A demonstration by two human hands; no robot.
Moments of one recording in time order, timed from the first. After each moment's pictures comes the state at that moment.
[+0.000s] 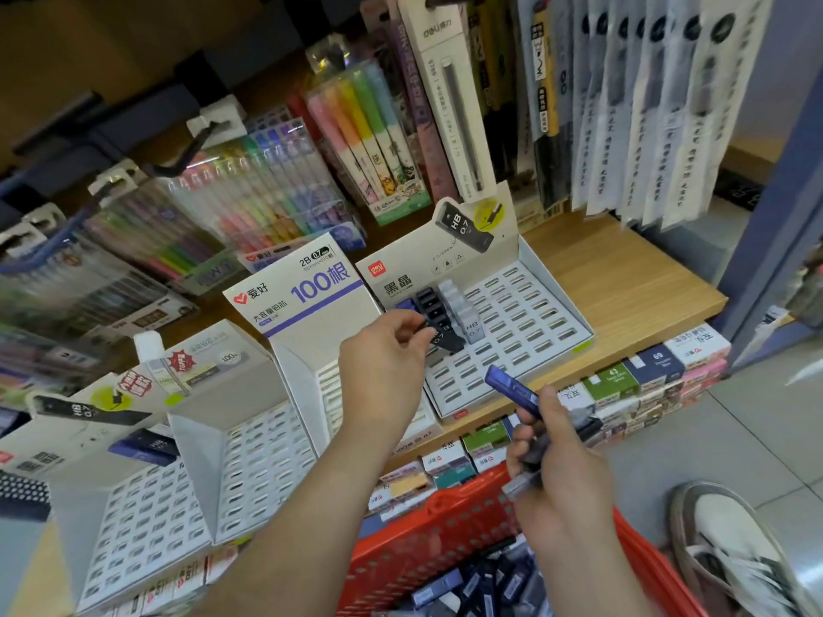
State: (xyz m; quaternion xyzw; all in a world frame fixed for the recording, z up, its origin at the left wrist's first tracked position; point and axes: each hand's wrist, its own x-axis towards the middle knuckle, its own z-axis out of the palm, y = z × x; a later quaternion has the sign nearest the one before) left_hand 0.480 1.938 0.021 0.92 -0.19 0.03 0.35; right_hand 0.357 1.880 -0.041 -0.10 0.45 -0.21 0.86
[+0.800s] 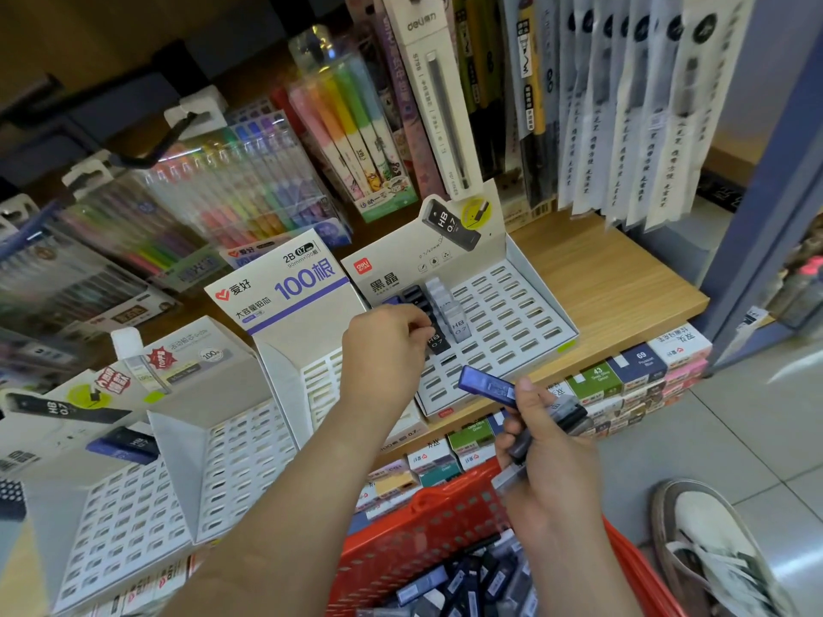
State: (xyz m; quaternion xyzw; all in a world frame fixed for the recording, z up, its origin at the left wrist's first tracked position) left_hand 0.489 1.923 0.019 0.94 -0.29 0.04 0.19; right_hand 0.357 1.875 -0.039 -0.16 0.43 -0.24 0.86
